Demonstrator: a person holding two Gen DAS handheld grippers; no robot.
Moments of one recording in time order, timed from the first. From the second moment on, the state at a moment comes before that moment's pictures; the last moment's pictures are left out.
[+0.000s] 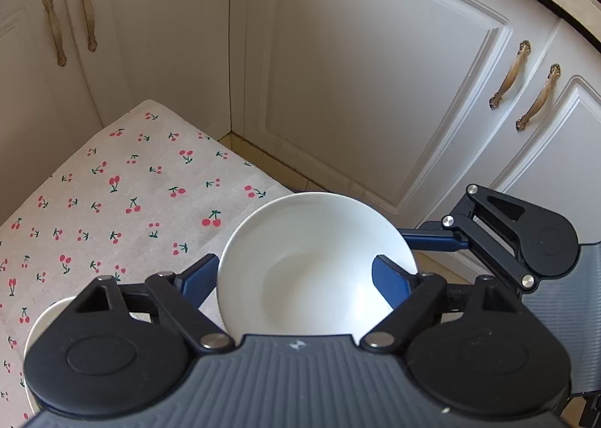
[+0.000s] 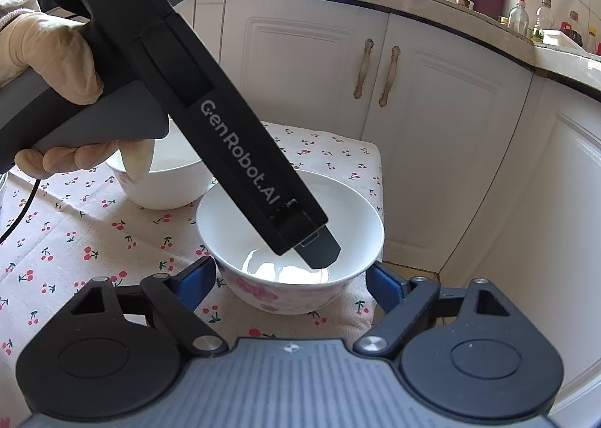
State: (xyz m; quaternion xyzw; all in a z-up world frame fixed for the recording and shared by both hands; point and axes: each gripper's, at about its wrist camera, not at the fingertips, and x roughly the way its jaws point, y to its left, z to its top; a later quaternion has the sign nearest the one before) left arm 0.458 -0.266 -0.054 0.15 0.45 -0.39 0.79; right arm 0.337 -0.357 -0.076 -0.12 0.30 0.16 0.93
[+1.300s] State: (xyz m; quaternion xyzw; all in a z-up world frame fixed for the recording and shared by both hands) left arm 0.478 -0.271 -0.059 0.14 0.50 -0.42 0.74; right arm 0.338 -0.358 -0.073 -0.12 0.30 0.17 0.93
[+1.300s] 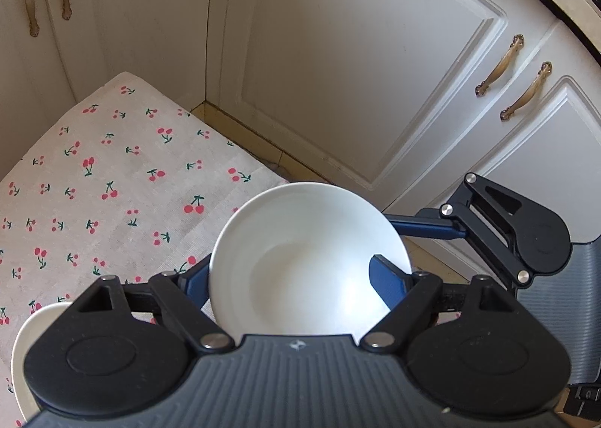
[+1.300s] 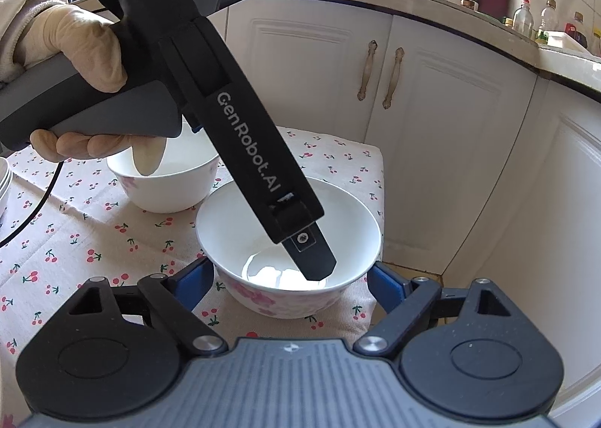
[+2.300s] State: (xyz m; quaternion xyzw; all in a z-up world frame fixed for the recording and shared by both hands) left arm 0.396 -0.235 -0.004 0.11 0.49 -0.43 0.75; right arm 0.272 -0.338 -0.021 -0.10 0.31 0.19 0.93
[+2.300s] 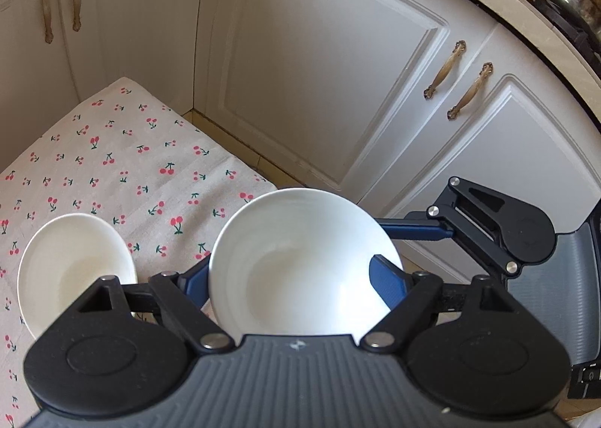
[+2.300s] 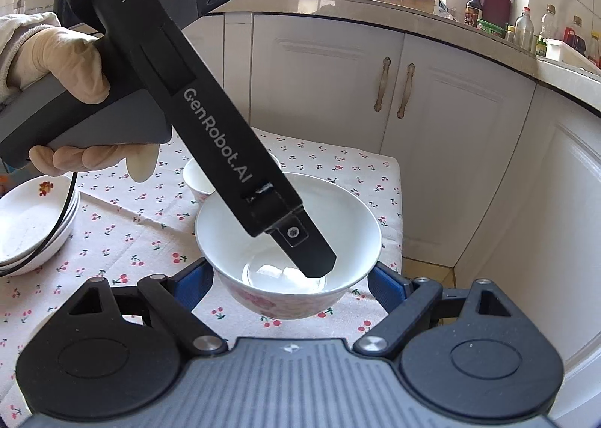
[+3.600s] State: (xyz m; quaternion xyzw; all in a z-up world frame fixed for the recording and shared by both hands) left arm 0.254 -0.160 -0.015 0.11 0.46 -0.41 0.78; right arm 0.143 -0.270 -0.020 -0.12 0.32 0.23 0.91
